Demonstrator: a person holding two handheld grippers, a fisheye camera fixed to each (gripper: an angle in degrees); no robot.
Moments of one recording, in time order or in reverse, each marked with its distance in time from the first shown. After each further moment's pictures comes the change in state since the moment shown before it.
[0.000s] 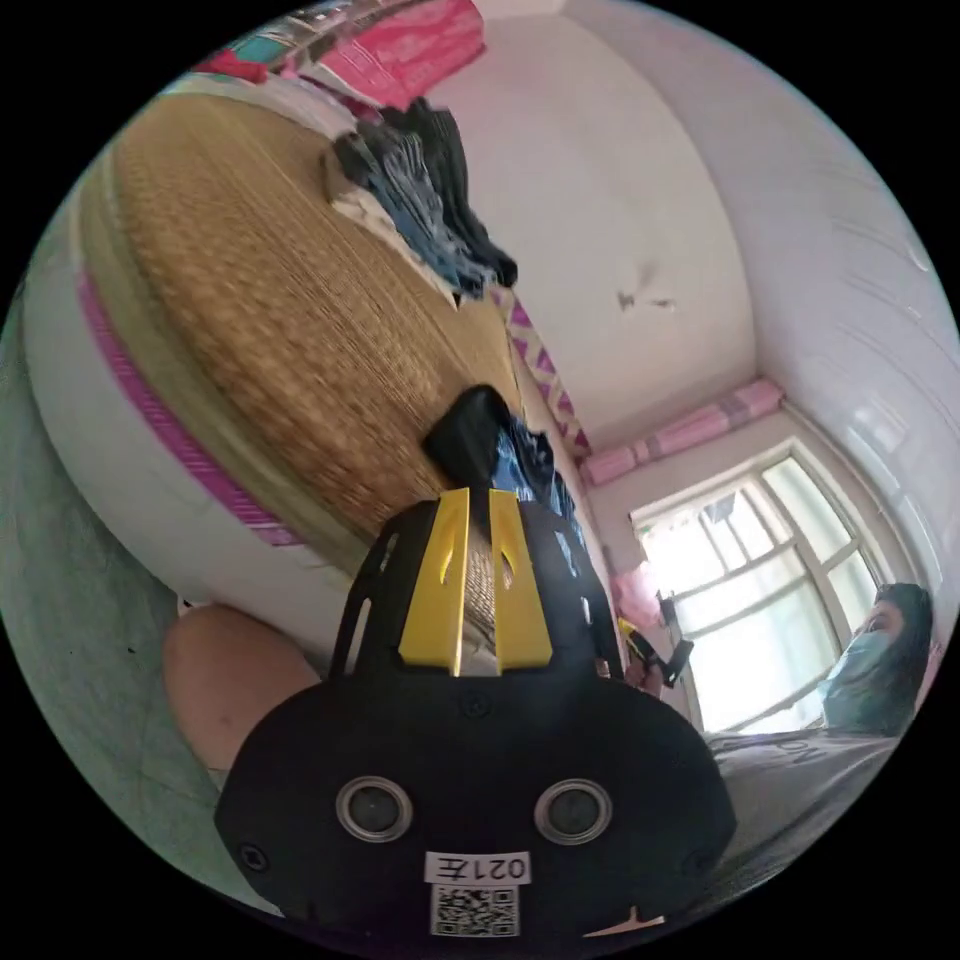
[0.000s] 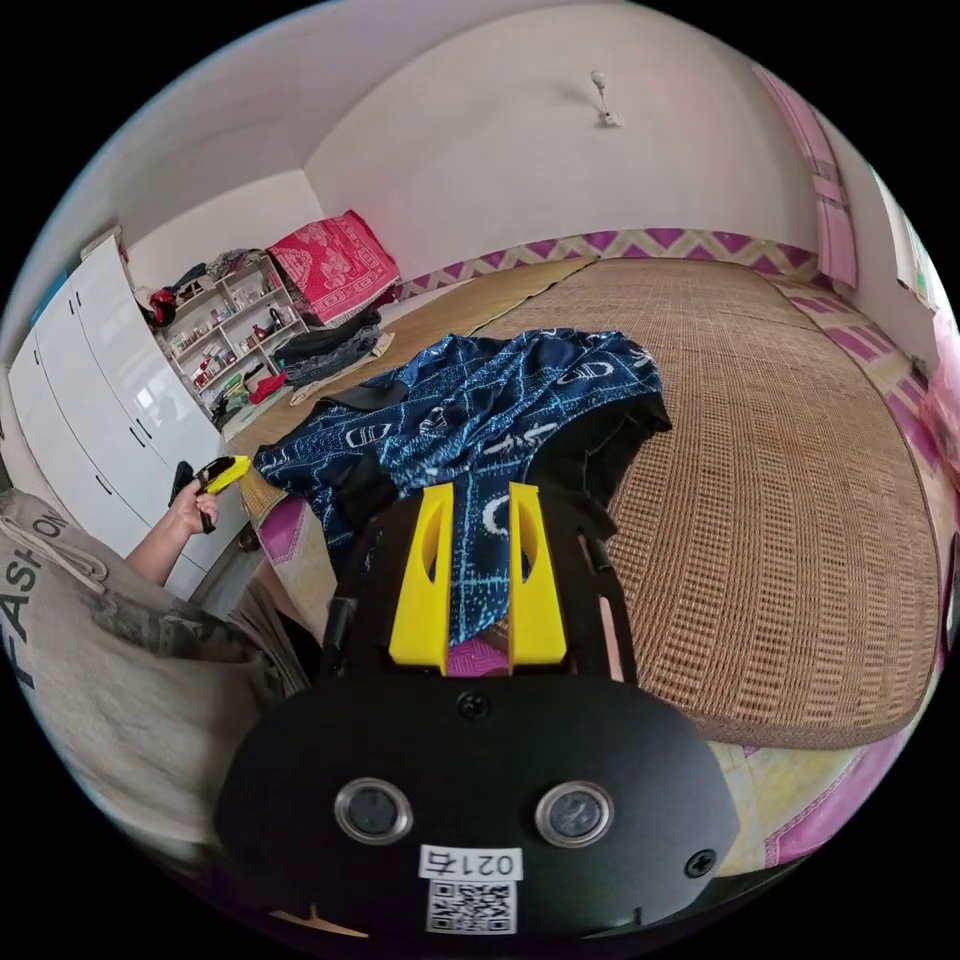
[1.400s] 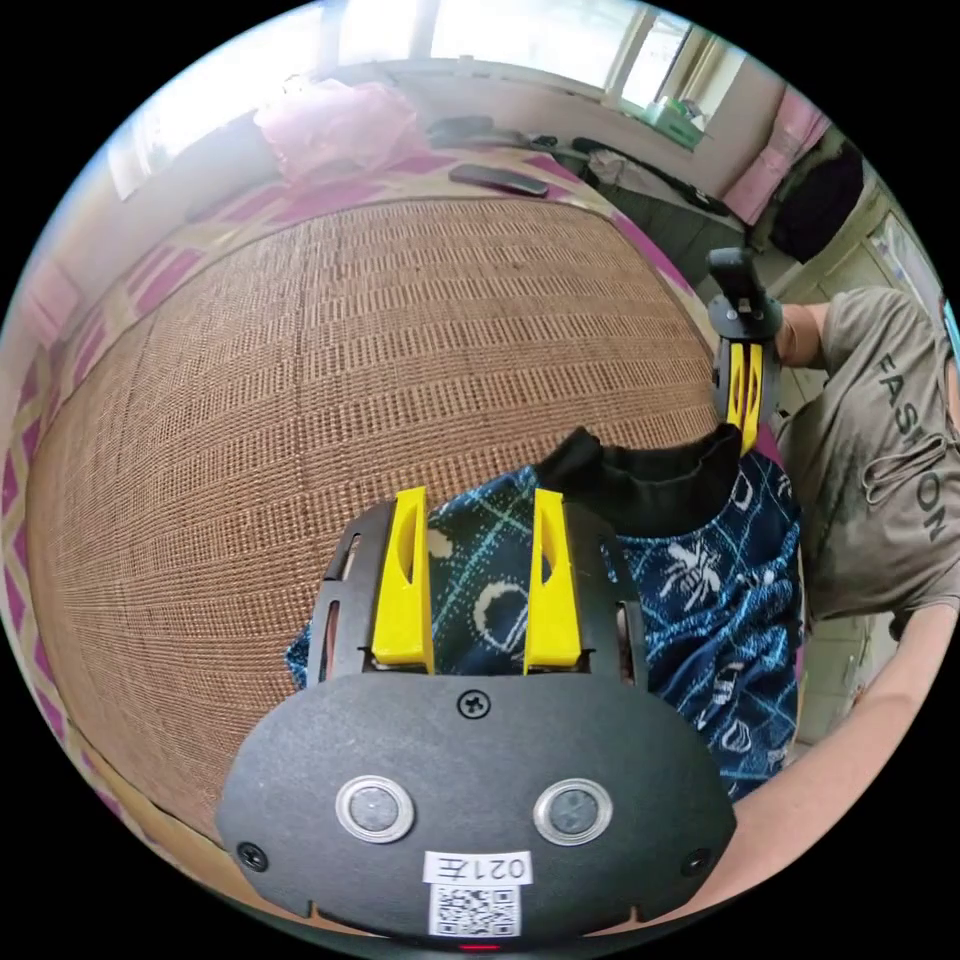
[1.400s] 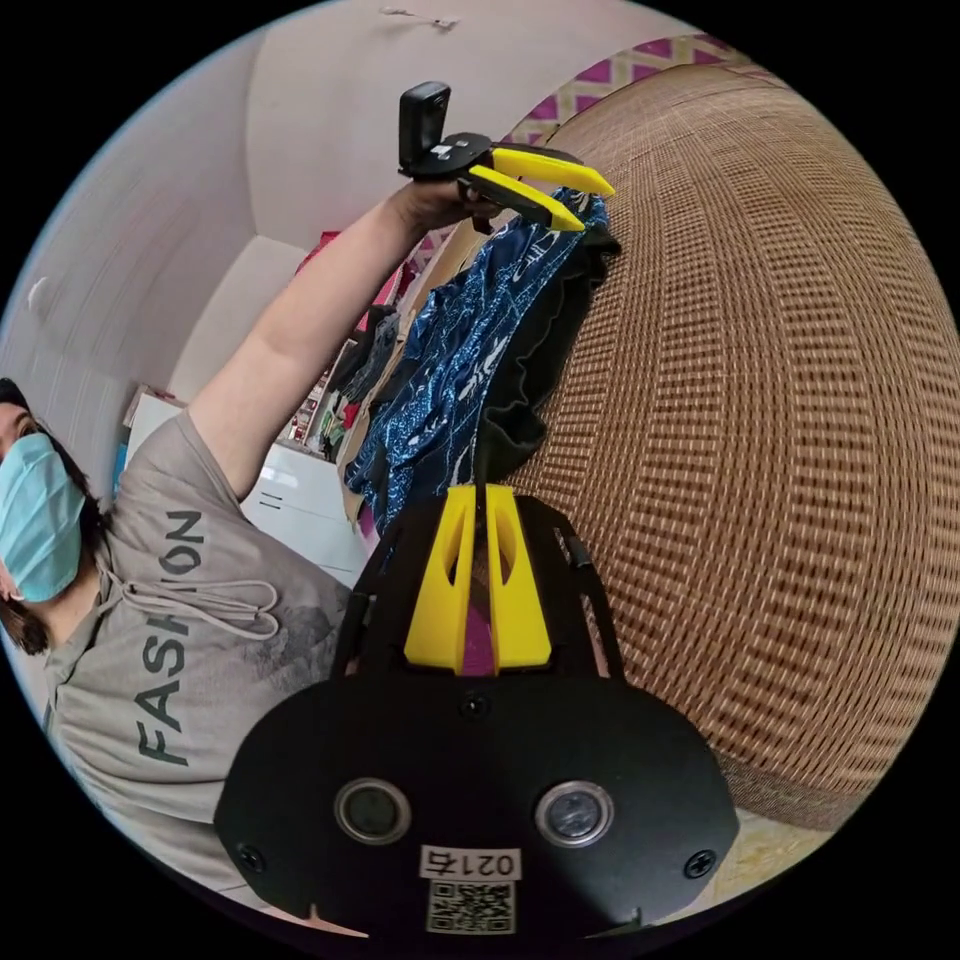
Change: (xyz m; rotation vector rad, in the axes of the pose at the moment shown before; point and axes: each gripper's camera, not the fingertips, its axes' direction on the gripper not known) left arm 0.976 -0.113 1.056 -1.456 0.406 1.792; right arm 0.379 -0.003 0.060 -0.221 -0.509 0.376
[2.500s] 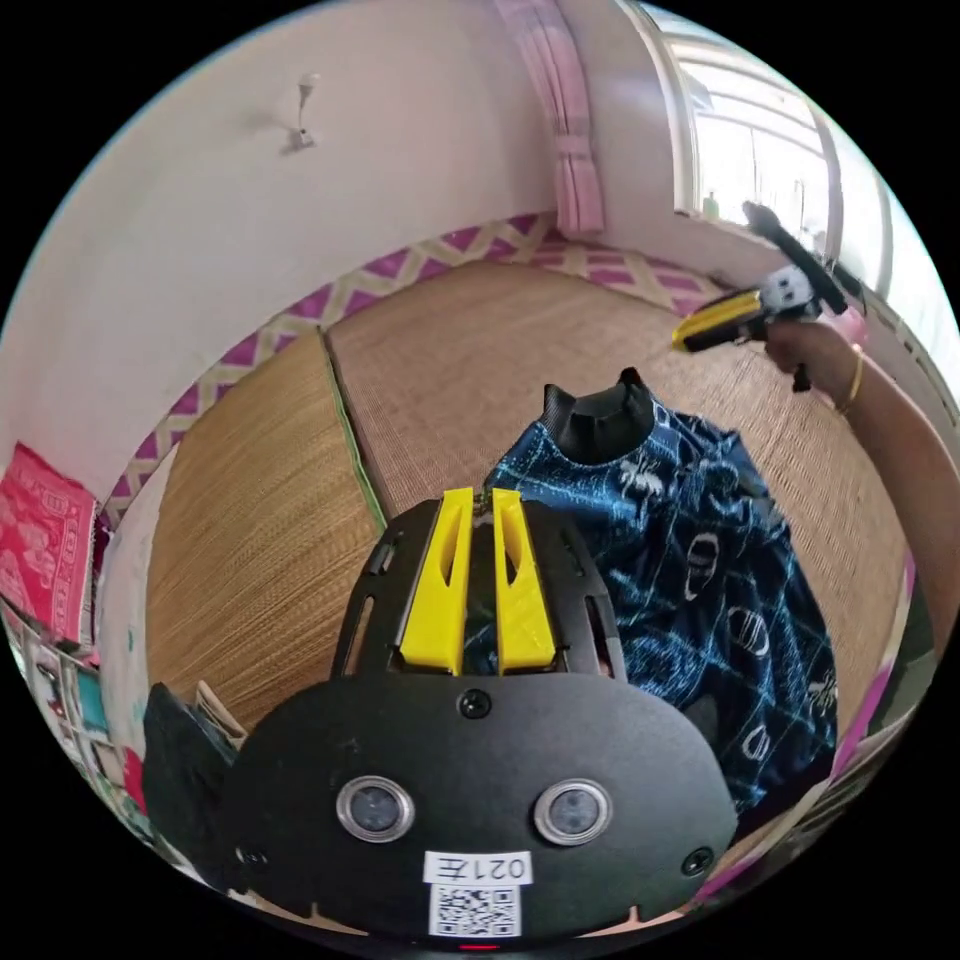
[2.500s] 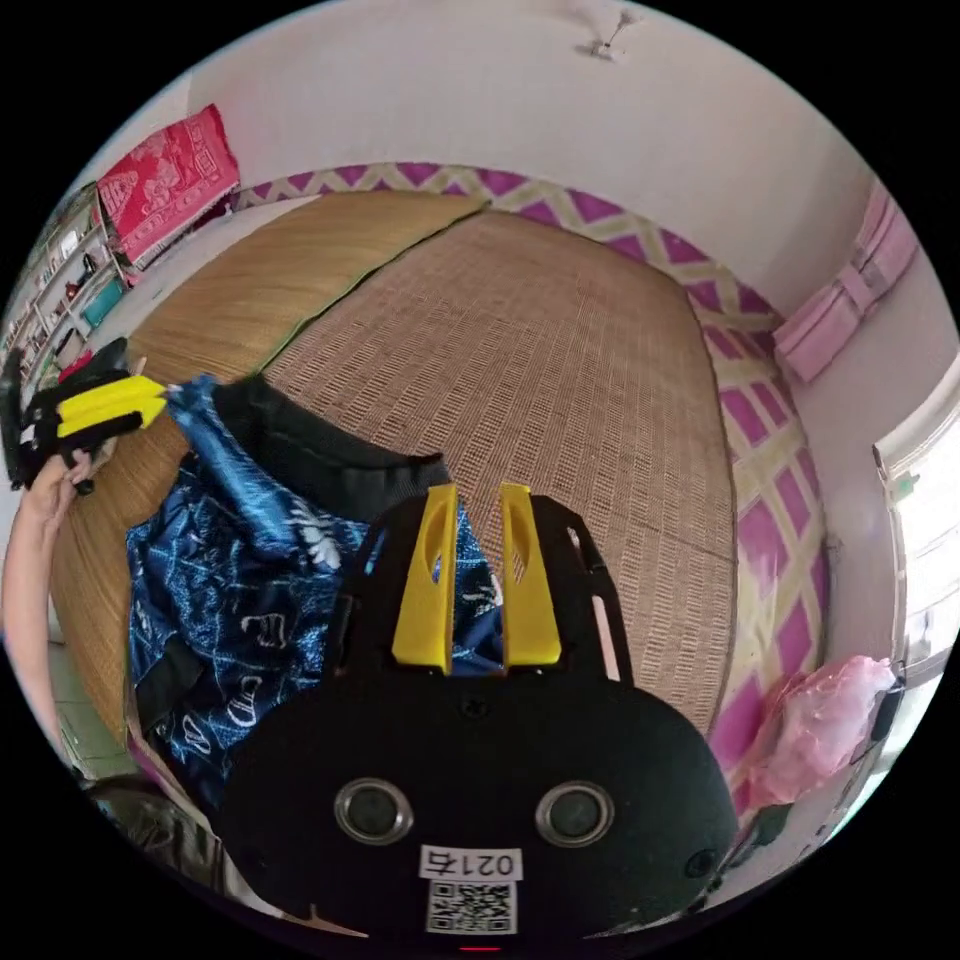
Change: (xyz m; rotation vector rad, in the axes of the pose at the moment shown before) left arm 0.097 0.444 -0.225 0.209 -0.696 -1.033; right arm -0.146 -0.653 -0.100 0.019 0.903 -0.225
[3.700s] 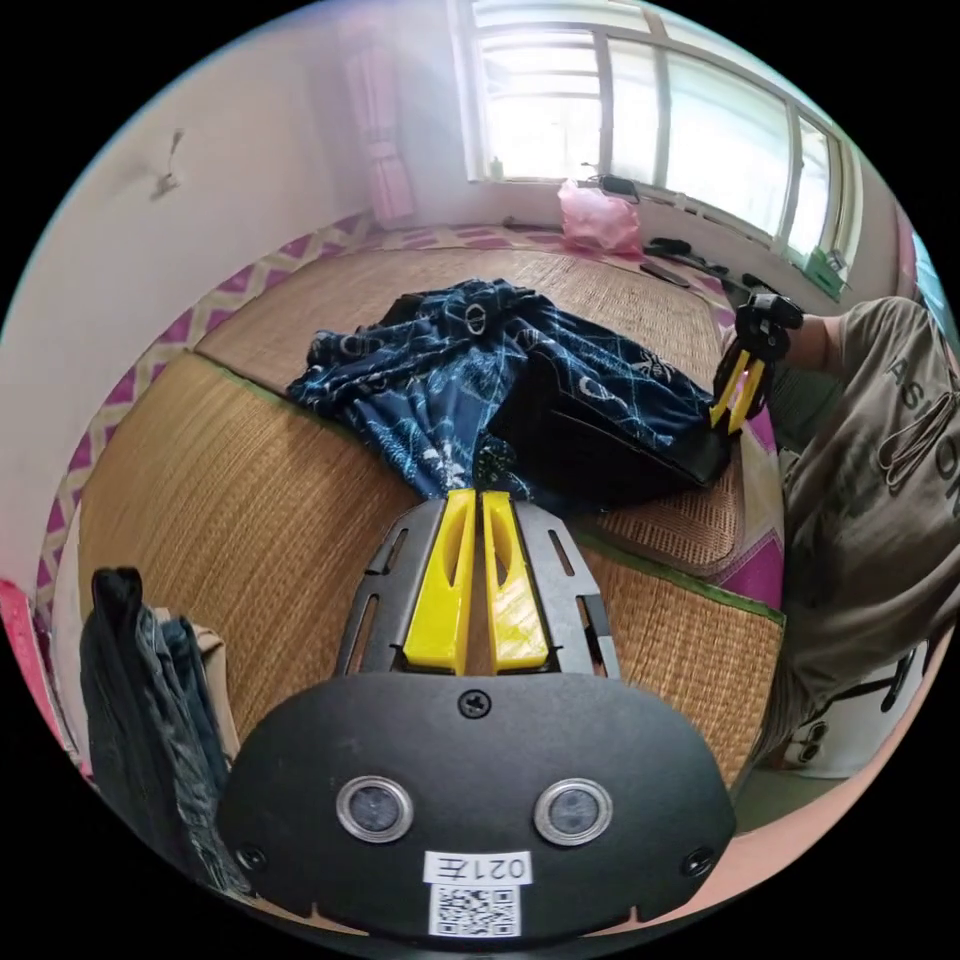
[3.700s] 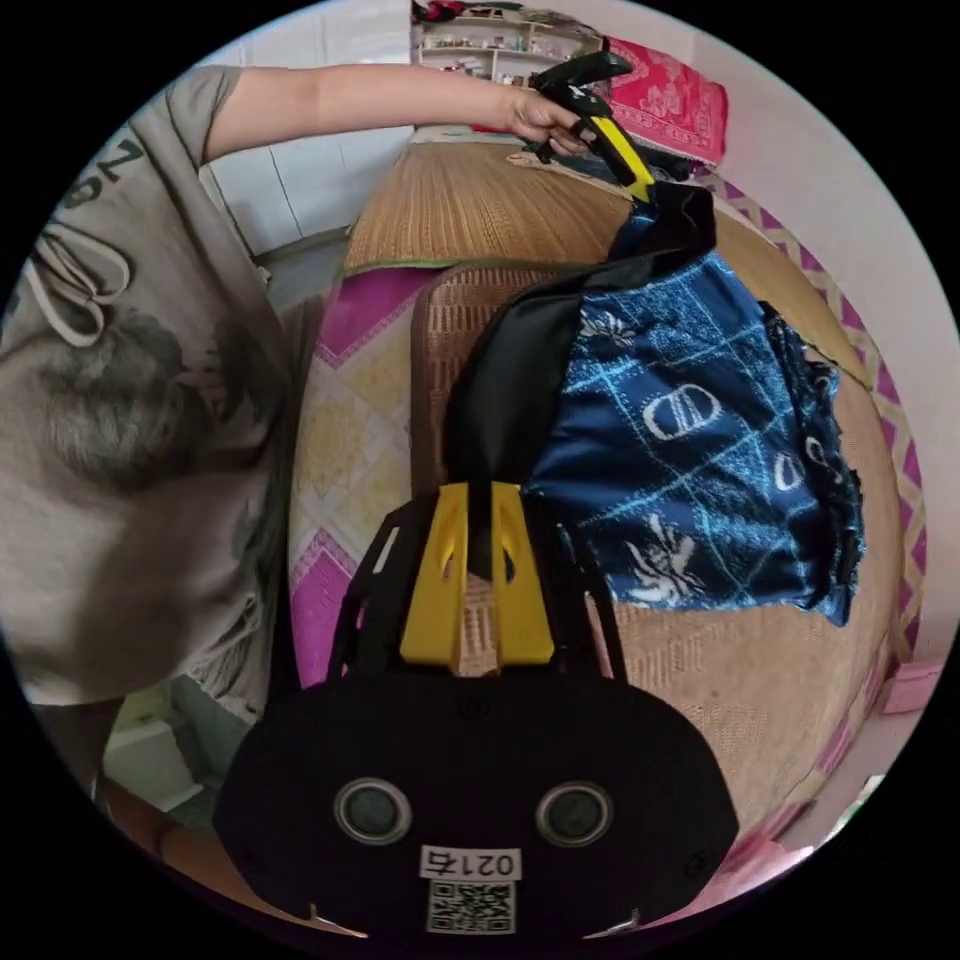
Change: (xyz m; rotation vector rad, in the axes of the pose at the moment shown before) left arm 0.032 0.454 0.084 0.086 0.323 0.293; right arm -0.305 0.340 -0.166 -0.157 -0.243 -0.971
